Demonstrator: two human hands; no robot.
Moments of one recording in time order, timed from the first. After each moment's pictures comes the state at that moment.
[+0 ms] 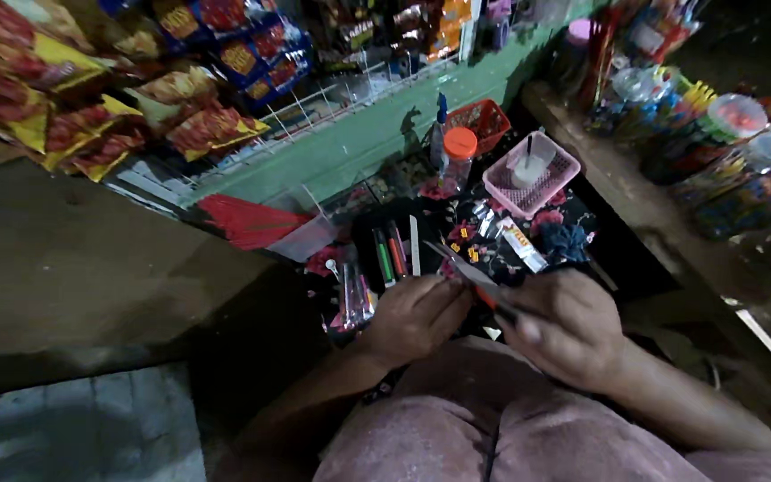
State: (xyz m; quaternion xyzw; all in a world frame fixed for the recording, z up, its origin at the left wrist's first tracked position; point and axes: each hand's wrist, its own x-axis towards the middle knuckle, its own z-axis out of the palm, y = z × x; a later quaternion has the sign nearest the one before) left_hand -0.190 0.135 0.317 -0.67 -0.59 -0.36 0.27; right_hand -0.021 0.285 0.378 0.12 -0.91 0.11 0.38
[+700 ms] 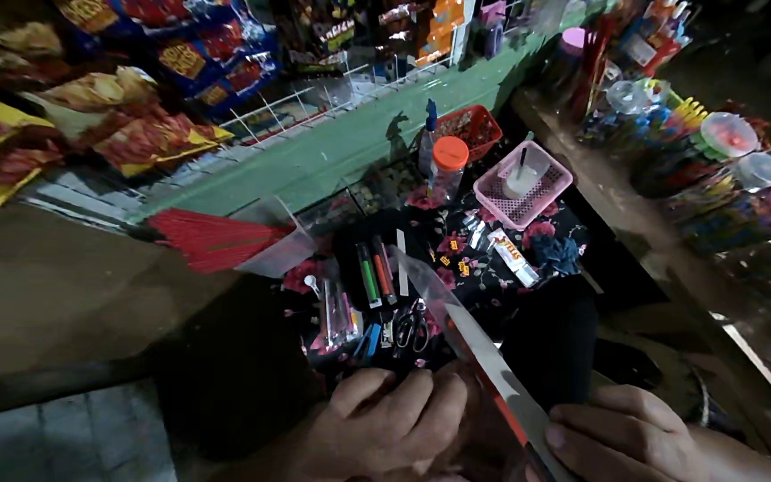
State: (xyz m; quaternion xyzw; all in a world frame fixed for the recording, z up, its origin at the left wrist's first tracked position) left_hand -0.187 0.120 0.357 -0.64 -0.62 -0.29 0.36; right_hand -0.007 0.281 0.391 0.15 -0.90 0.15 0.38
